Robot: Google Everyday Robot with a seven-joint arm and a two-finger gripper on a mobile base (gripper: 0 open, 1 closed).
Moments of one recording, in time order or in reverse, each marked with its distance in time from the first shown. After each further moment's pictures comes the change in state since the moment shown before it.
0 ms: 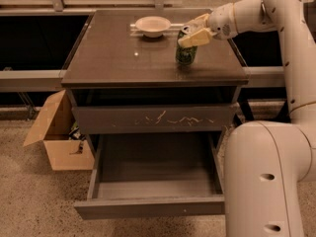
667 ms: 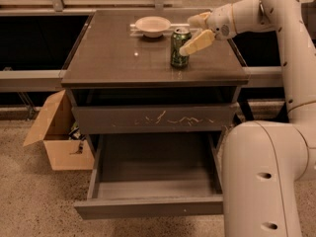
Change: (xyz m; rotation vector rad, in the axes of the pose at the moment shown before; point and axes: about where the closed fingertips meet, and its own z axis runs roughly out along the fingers) arm 0.003 0.000 0.001 -0.003 0.010 0.011
